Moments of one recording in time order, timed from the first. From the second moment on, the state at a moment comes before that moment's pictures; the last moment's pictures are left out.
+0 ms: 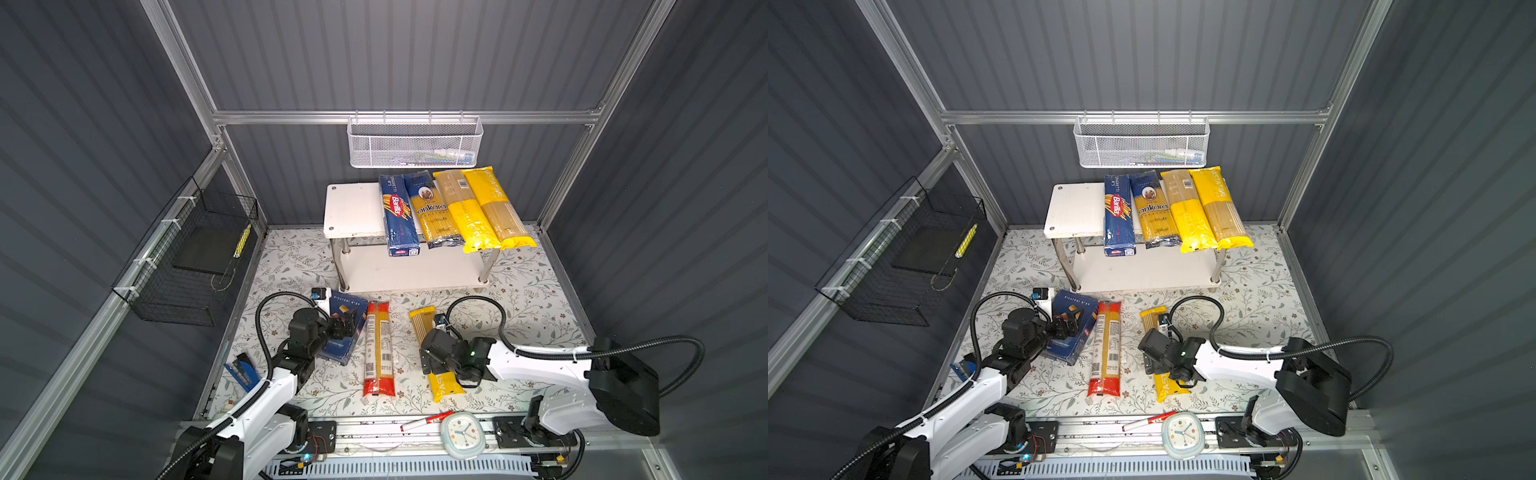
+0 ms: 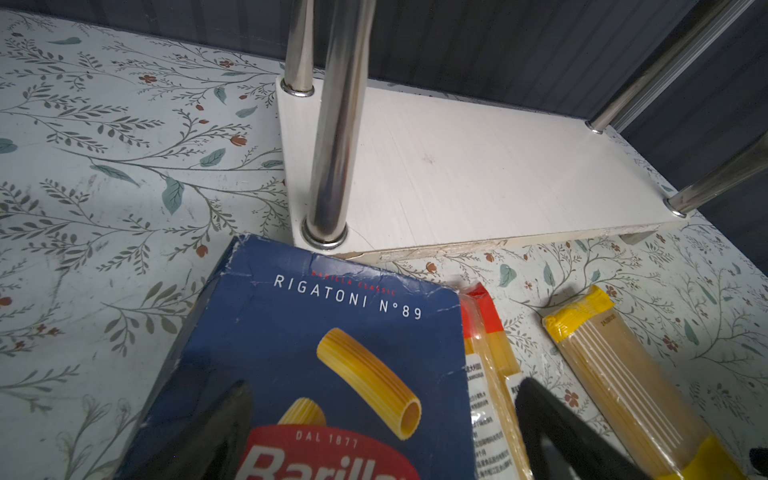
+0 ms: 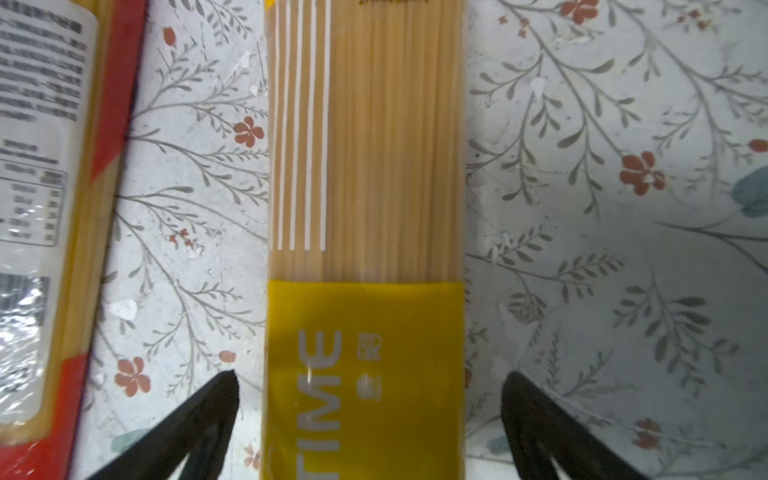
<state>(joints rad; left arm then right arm) -0.30 0.96 0.30 0.23 0.12 -0.25 1.05 1.44 0.70 -0.42 0.33 0.76</state>
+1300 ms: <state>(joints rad) -0.30 0.96 0.30 0.23 0.11 -0.25 1.03 1.57 0.74 -0.32 0.31 0.77</state>
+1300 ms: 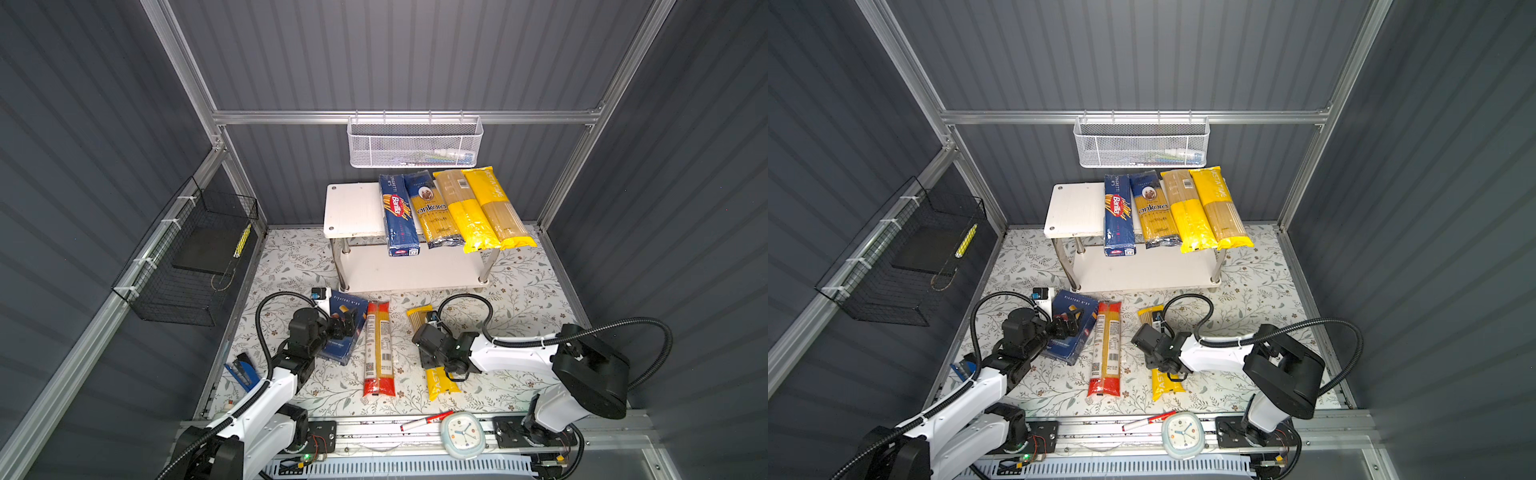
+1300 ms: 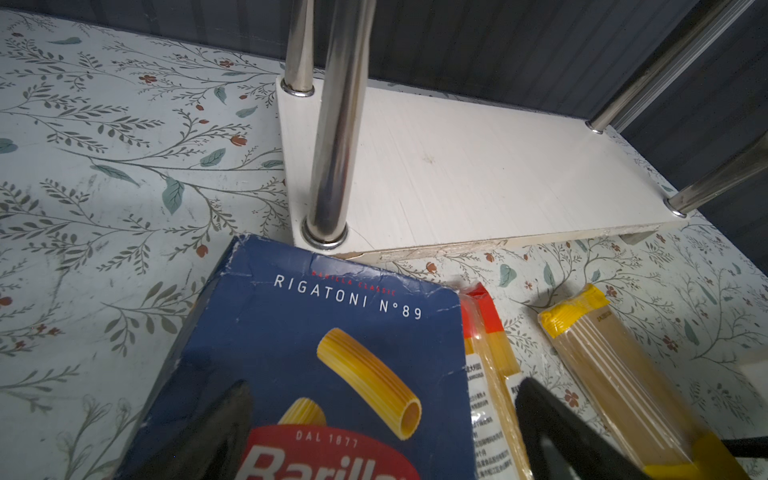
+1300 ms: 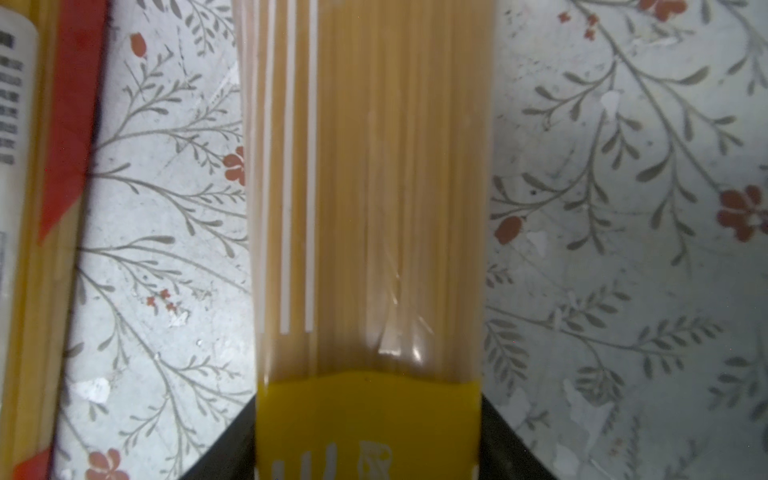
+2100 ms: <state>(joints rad) -0.30 0.97 0.30 0.23 0.11 -0.25 1.03 1.24 0.61 -0.31 0.40 0.80</state>
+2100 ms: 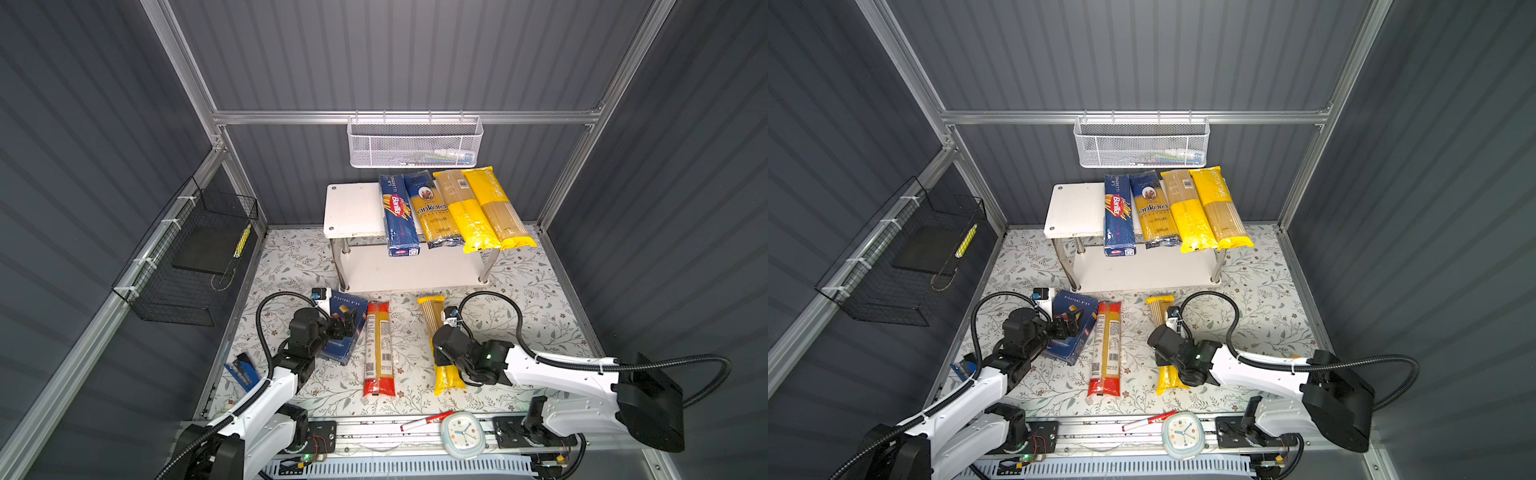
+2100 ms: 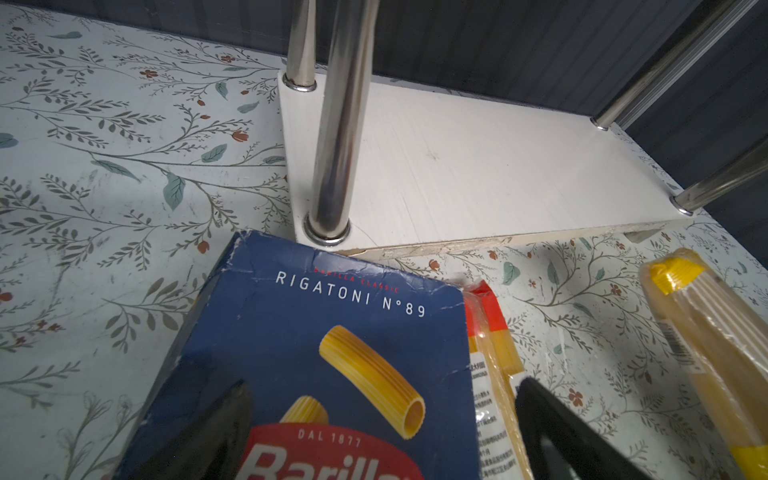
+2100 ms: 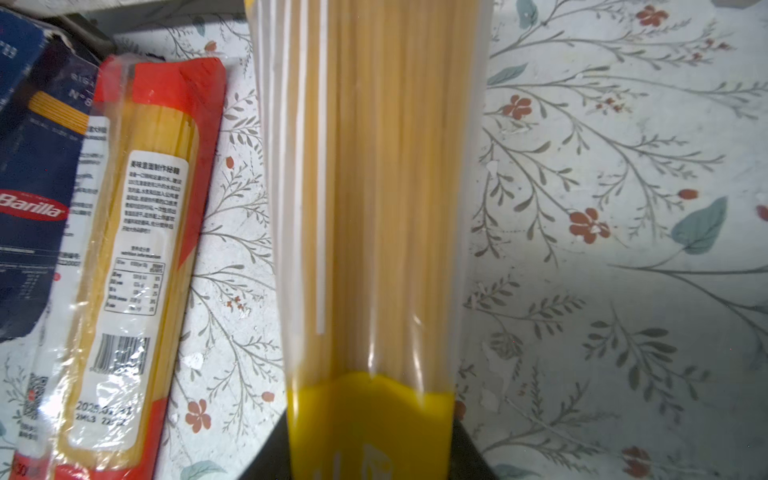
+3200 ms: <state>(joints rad) -0.30 0.96 0.30 0.23 0.11 -0.25 0.73 0.99 0.56 -0.44 0.36 0.67</state>
